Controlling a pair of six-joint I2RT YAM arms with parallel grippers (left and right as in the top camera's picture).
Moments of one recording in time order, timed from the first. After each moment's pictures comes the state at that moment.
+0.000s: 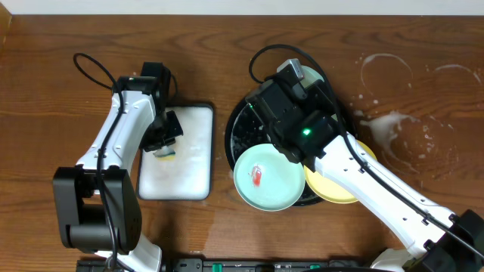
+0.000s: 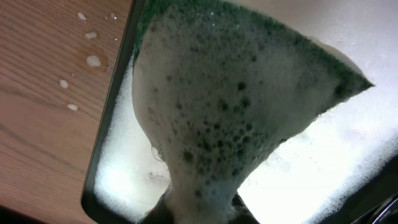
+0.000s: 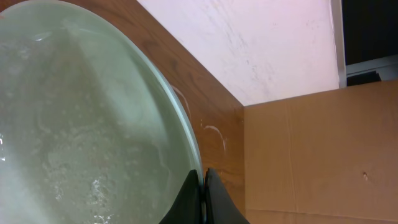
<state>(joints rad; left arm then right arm) -0.05 1.77 1.30 -1.16 -0.08 -0.48 0.75 1.60 1.38 -0.80 1.08 -0.14</state>
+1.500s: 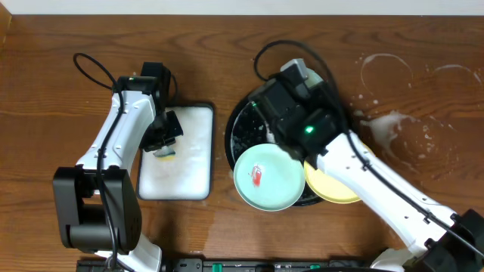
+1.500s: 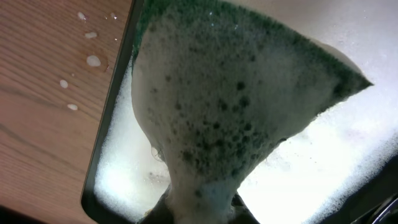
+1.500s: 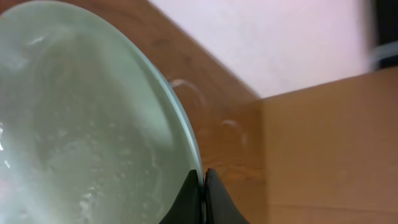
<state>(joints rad) -0.05 1.77 1.30 -1.16 -0.08 -0.48 0.70 1.60 1.38 -0.83 0.96 0.00</state>
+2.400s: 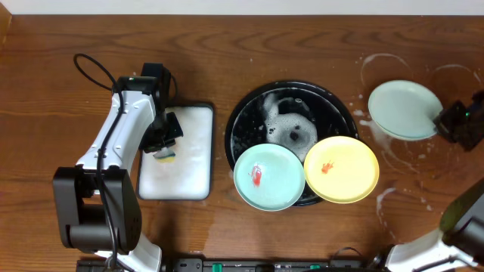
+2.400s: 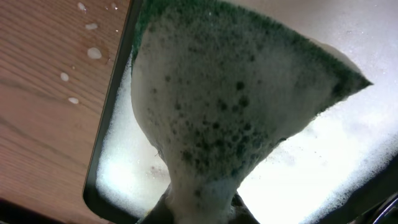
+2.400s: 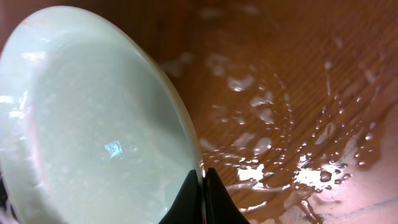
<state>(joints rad) -0.05 1.77 1.30 -1.18 -0.08 -0.48 -0.58 1.83 1.38 -0.91 -0.23 0.30</state>
